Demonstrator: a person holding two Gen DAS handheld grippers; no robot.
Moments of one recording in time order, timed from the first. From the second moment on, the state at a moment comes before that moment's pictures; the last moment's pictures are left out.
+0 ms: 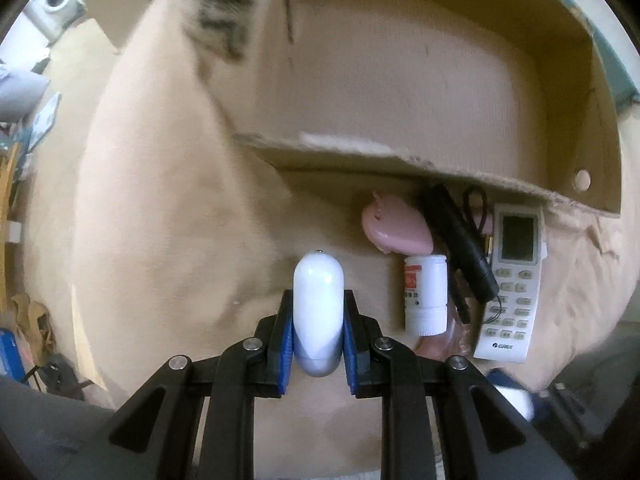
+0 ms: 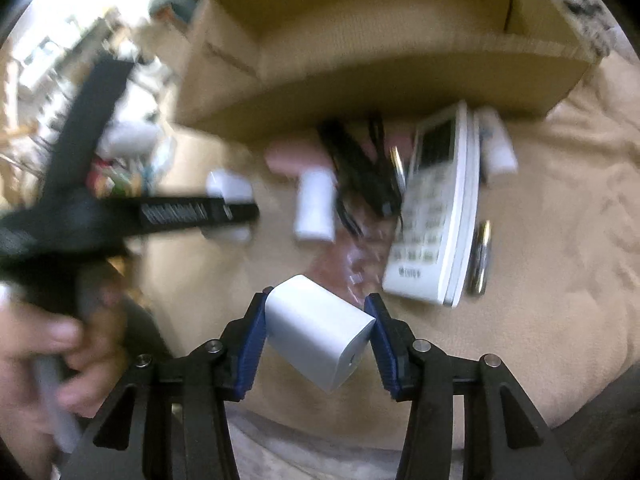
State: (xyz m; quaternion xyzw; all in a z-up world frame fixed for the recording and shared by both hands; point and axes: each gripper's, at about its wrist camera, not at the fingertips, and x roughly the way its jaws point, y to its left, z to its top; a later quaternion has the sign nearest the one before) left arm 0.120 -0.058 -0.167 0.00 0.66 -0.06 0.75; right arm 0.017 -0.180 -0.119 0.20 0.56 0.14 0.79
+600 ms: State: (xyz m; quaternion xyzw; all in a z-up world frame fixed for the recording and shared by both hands) left arm 0.098 -0.040 -0.096 0.00 0.57 -0.04 0.82; right arm 0.032 -0.257 -0.047 0.31 0.44 0.14 0.83
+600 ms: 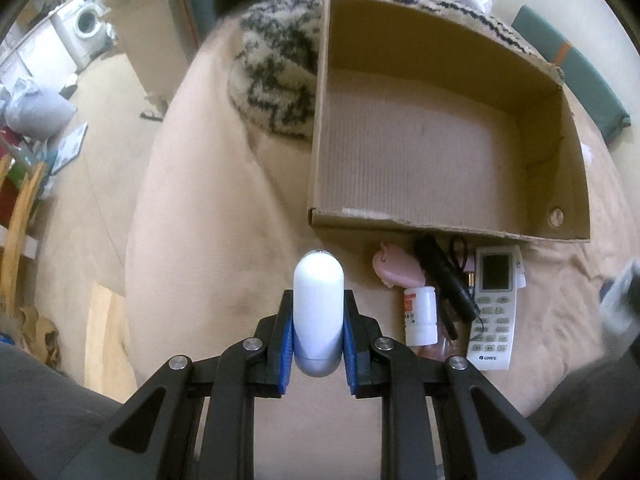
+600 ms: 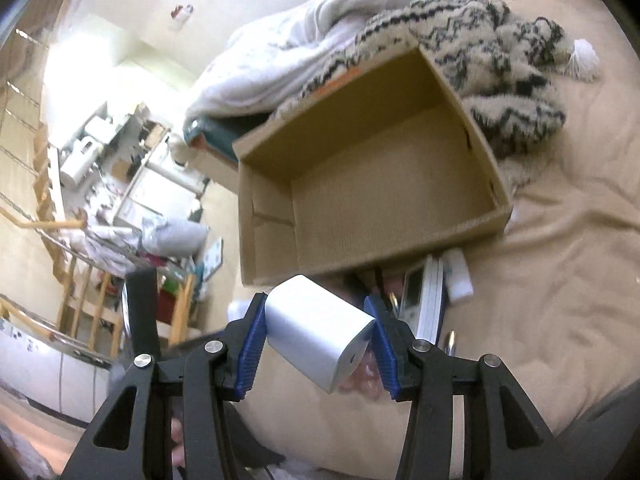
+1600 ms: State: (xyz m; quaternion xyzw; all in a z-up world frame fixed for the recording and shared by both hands) left arm 0.204 -0.085 -0.094 0.05 0.52 -0.07 0.85; right arm 0.160 -0.270 -0.094 0.22 0.49 0.08 0.84
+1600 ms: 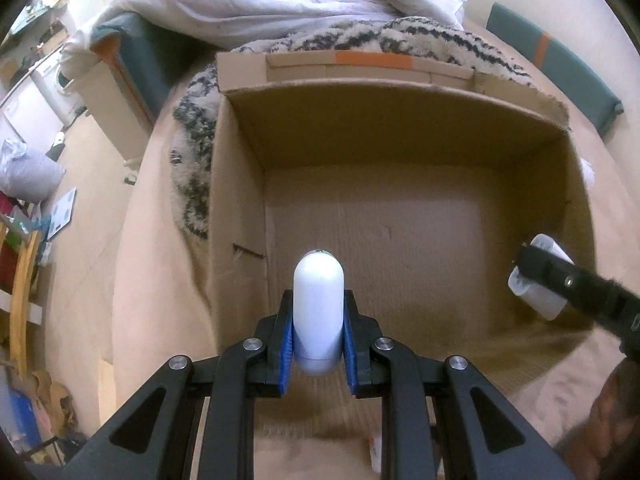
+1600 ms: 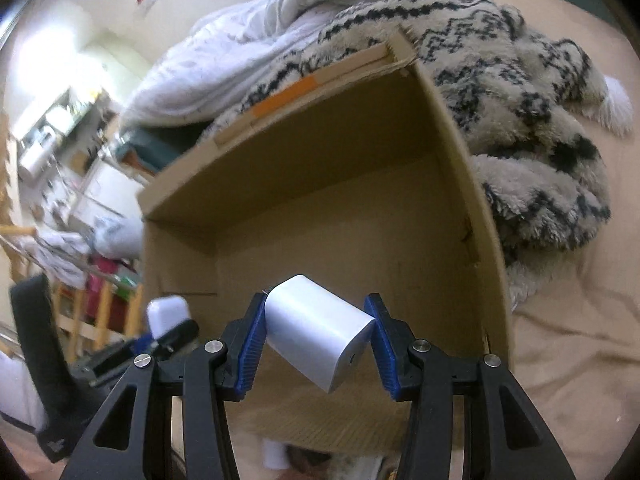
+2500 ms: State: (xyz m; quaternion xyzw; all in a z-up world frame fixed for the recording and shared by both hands) left arm 0.200 -0.098 -0.112 0.11 0.50 -0.06 0.86; right arm 0.171 -0.248 -0.130 0.17 0.55 0.05 0.81
